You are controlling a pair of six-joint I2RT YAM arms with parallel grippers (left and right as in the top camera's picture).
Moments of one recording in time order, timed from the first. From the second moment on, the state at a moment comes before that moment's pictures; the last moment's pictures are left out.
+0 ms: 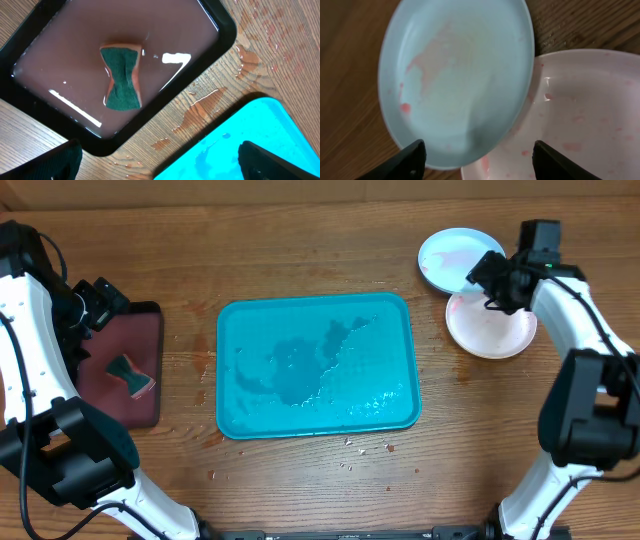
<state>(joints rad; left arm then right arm) 0.46 1.95 1.93 -1.40 0.09 -0.44 -0.12 2.03 1.48 -0.51 -0.14 0.60</state>
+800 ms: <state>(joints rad) 0.46 1.95 1.93 -1.40 0.09 -0.44 -0.14 1.92 1.49 -0.77 -0.01 0.66</state>
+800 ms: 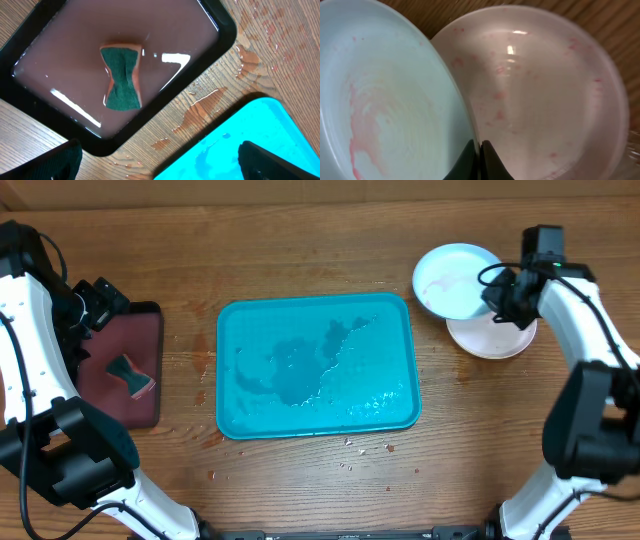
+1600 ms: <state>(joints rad) 0.46 1.95 1.93 -1.40 0.09 -0.44 -0.26 1.88 1.30 -0.73 0.03 0.54</state>
